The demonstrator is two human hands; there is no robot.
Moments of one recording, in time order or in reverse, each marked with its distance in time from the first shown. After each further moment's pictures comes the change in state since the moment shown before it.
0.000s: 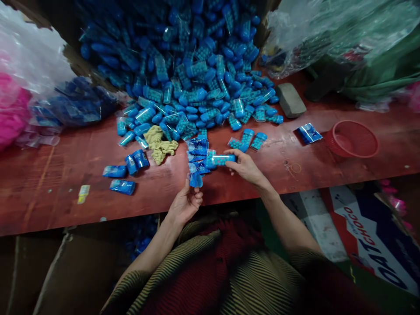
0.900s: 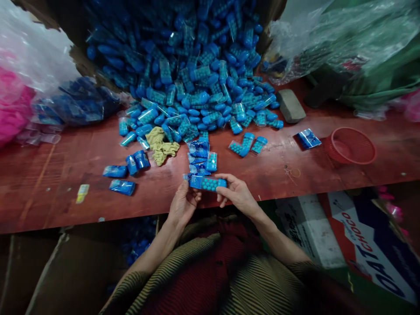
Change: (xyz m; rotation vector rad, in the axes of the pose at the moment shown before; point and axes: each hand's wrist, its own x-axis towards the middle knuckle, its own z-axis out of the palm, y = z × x) left_hand 0.010 -0.006 -0.011 0.111 -0.102 0.315; right_hand -0.052 -0.026 0.032 0.938 -0.201 0.240
